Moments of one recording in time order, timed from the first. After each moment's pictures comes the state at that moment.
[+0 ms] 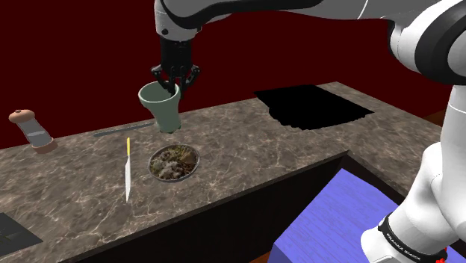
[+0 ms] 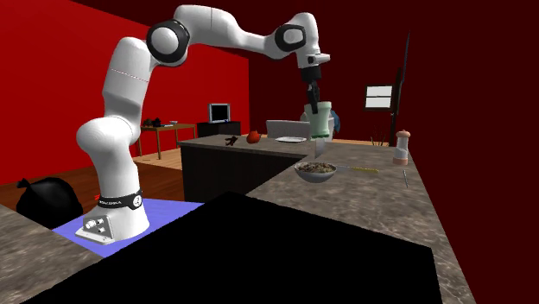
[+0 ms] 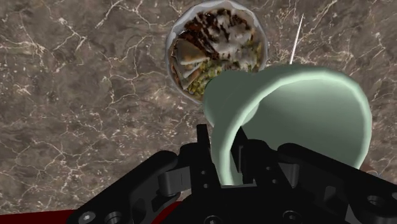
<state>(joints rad) 0.39 0.35 0.11 -1.30 -0.05 1.84 0.69</state>
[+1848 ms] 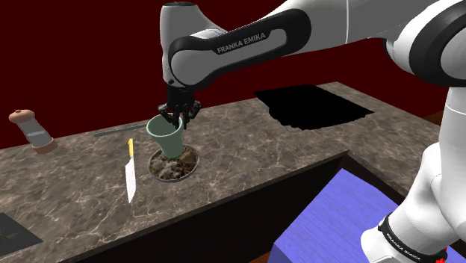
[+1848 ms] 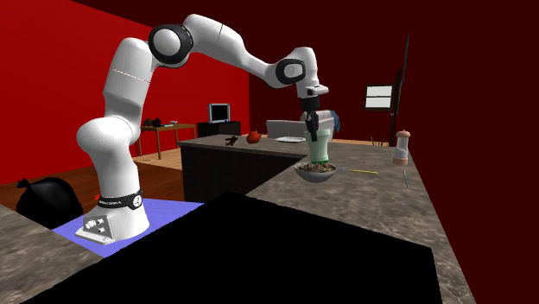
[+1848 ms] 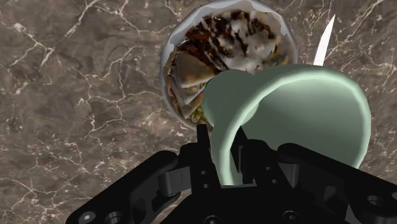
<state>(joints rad) 0.39 0.37 0.11 -1.56 -0.06 2.11 0.71</state>
